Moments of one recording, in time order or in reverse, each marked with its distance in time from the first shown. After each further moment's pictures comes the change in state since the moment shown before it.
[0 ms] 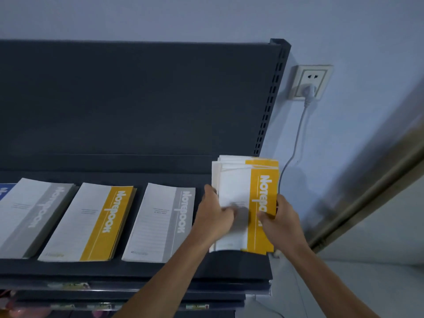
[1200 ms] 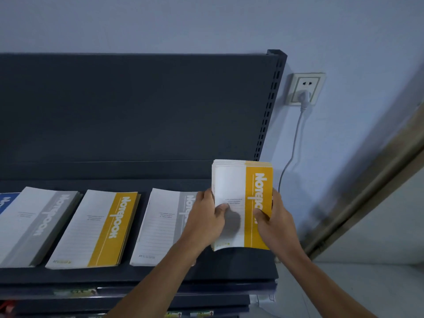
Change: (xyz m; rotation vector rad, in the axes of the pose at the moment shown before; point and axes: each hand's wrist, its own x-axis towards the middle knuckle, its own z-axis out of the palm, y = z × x) left_hand 0.006 -0.025 -0.024 0.240 0.049 0.201; right_hand -0.014 -0.006 0.022 -0.038 0.056 -0.102
